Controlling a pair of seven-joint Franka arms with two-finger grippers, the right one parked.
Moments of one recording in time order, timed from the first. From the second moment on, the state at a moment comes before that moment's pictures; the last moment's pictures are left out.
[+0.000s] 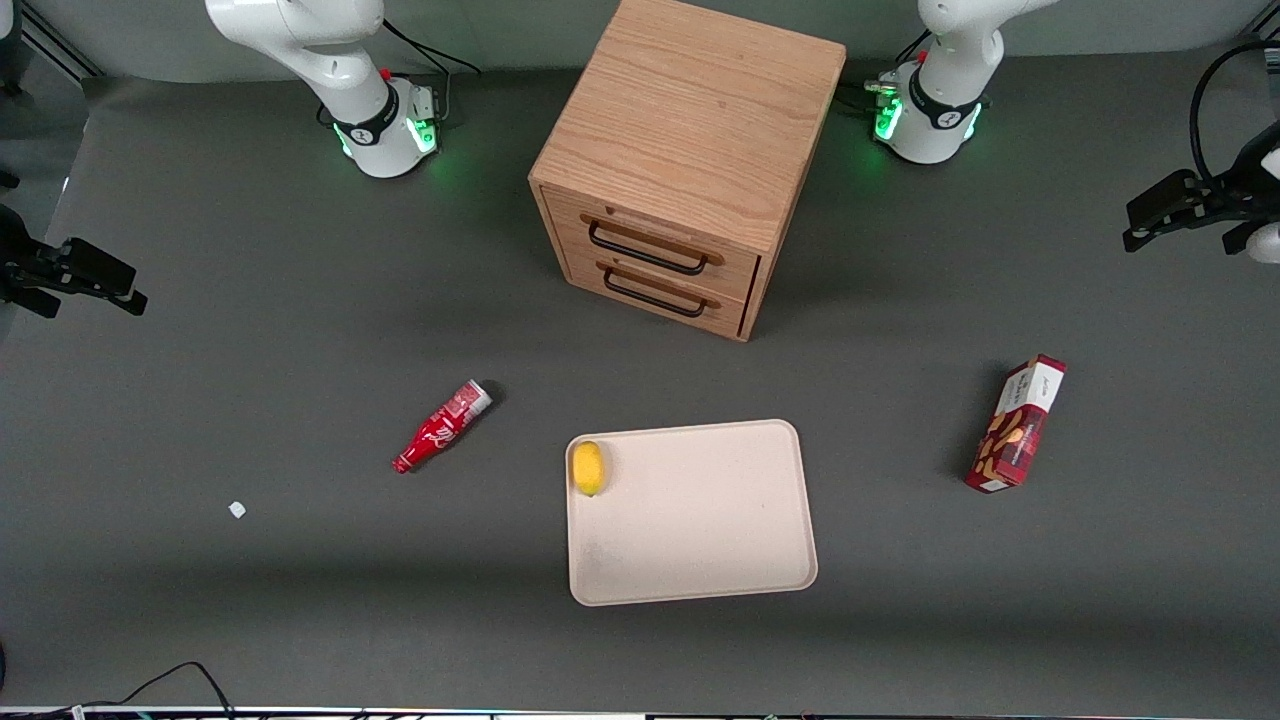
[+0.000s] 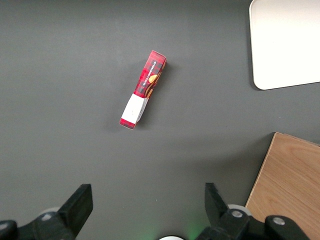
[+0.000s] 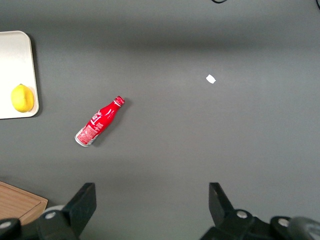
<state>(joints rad) 0.36 -0.09 -0.34 -1.61 -0.02 1.51 0.08</state>
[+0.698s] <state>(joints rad) 0.36 -0.05 -0.35 -1.62 -0.01 1.51 0.08</state>
